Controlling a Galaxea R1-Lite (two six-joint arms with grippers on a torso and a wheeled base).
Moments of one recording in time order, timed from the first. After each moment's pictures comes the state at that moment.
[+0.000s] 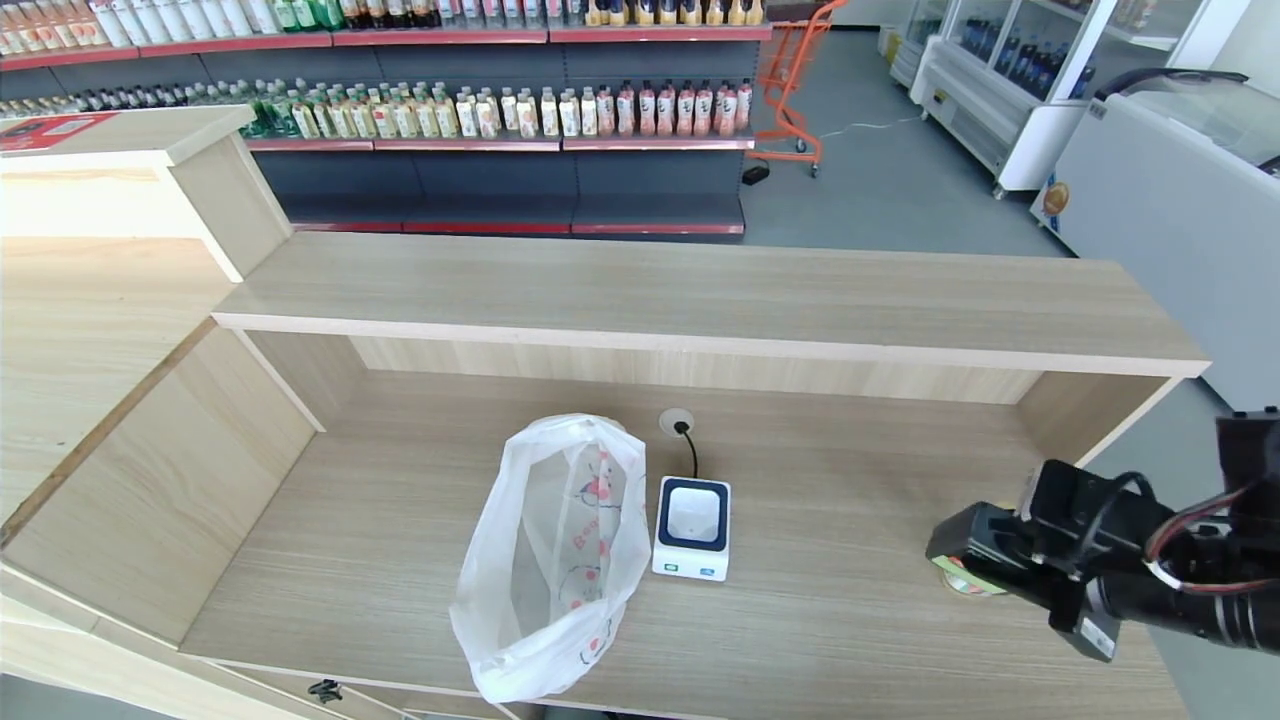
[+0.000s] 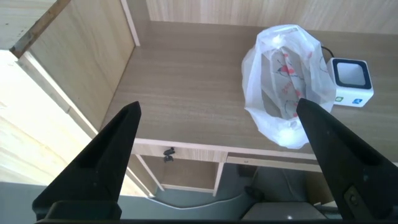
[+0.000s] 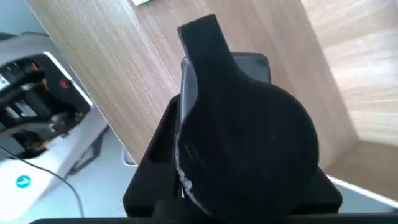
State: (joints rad) left arm 0.00 0.00 0.00 0.00 0.00 0.01; right arm 0.17 1.38 -0.45 -0.37 0.26 -0.94
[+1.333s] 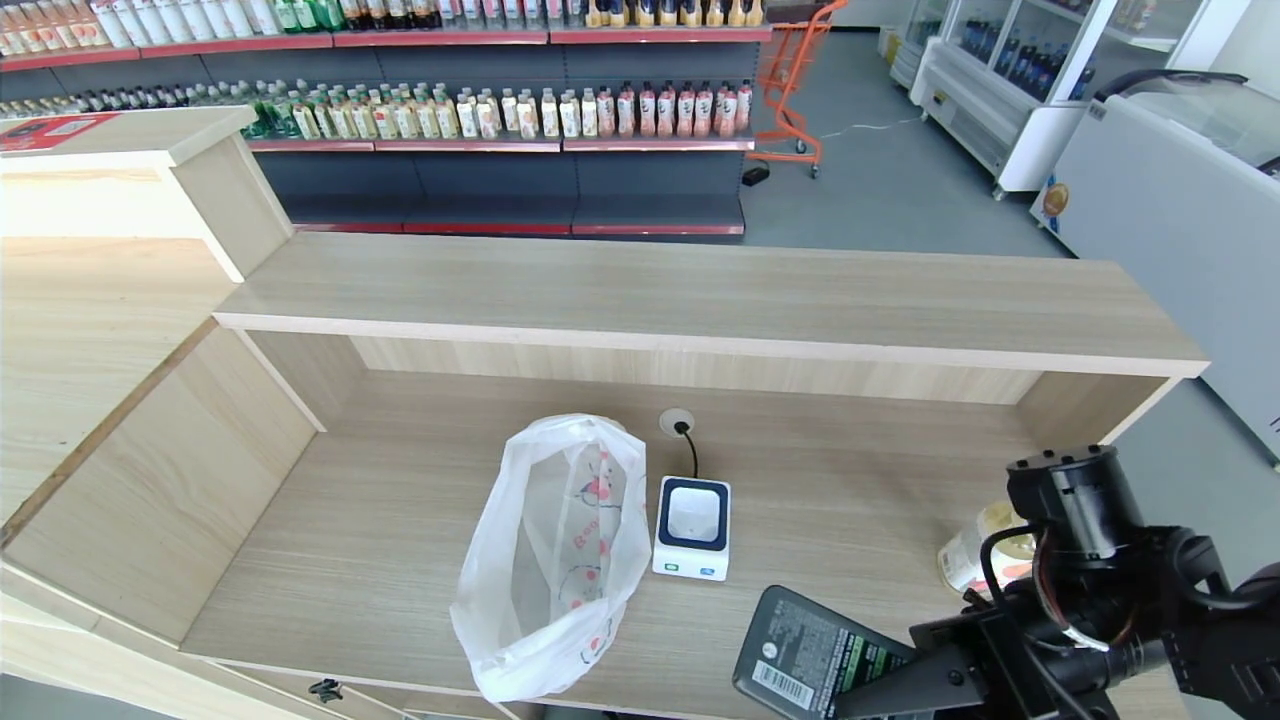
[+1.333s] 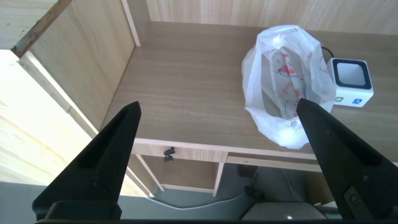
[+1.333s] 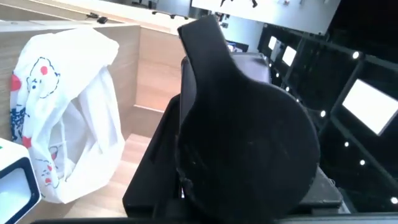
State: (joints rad) left arm 0.00 0.00 0.00 0.00 0.00 0.01; right arm 0.39 1.70 -0.47 -0.51 1.24 -2.80
